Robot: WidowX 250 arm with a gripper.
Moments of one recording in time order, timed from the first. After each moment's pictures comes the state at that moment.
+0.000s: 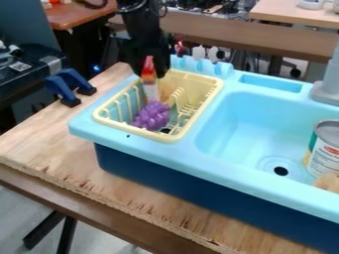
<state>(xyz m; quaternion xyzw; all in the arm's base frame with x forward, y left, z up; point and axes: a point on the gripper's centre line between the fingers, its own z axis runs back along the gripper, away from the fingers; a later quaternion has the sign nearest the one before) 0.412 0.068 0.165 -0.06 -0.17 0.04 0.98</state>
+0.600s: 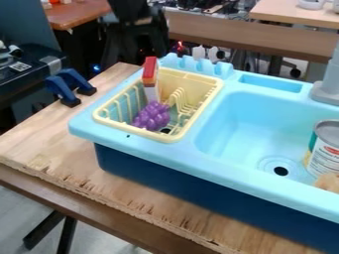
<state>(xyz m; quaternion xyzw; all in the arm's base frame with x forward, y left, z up) 0.402 0.071 0.200 -0.09 -0.25 0.07 0.96</state>
